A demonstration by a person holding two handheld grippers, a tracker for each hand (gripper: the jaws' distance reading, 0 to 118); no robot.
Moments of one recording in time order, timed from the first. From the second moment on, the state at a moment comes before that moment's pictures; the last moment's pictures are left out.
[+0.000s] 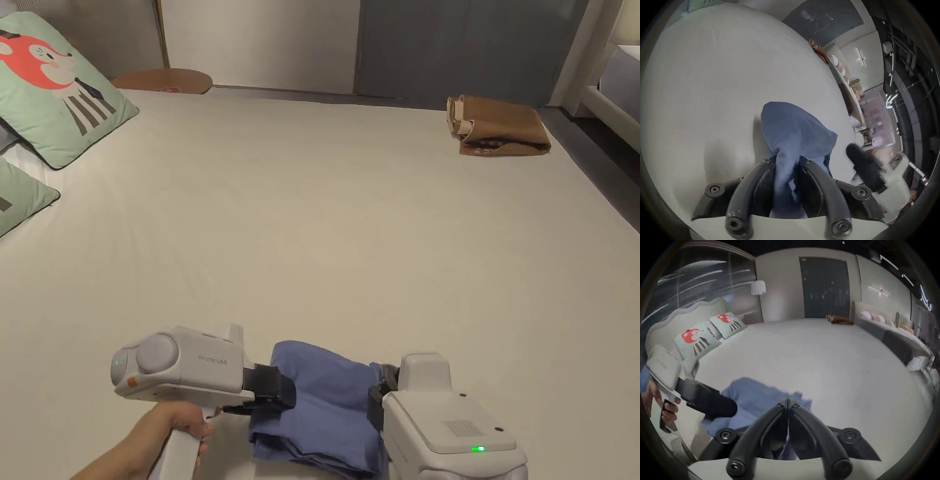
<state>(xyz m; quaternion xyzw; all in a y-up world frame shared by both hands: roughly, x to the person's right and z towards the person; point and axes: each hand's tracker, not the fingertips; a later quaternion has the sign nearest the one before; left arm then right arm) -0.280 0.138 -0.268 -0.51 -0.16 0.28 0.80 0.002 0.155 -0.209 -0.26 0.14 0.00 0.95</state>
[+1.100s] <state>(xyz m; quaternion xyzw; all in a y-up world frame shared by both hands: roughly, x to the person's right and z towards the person) -0.715 0.169 -0.221 -0.50 0.18 0.15 0.84 -0.204 0.230 -0.262 -0.11 0.23 -0.01 0.97</state>
